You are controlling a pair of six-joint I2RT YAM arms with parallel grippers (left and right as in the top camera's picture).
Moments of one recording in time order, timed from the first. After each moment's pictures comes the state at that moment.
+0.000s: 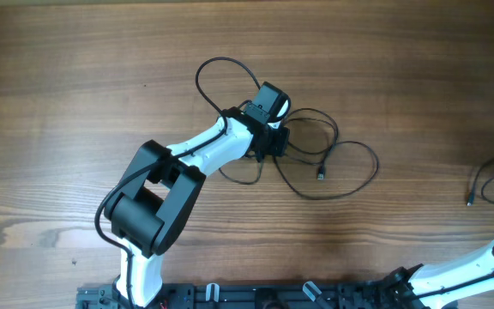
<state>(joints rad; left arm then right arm) -0.63 2.04 1.29 -0.41 0.16 -0.30 -0.92 1.93 1.56 -1.03 0.23 0.86</state>
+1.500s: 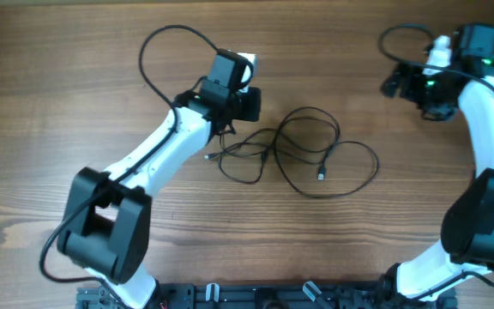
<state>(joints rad) -0.46 1.81 1.28 -0.38 0.09 -0.31 -0.19 1.81 1.46 -0.89 -0.26 0.11</state>
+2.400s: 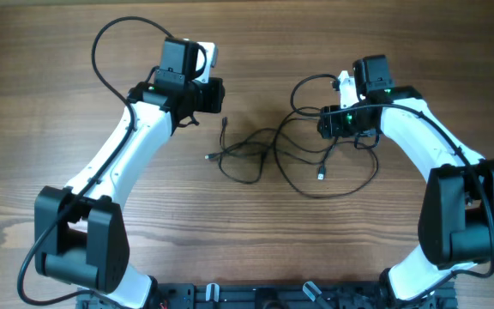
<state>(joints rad) -0.28 1.73 1.28 -0.49 0.16 -0.15 0.13 1.81 1.18 -0.63 -0.21 0.06</state>
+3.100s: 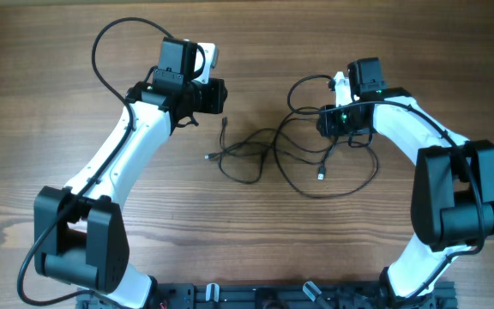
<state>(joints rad) -0.27 1.73 1.28 -0.50 0.20 -0.15 0.13 1.92 1.17 -0.53 -0.24 0.08</state>
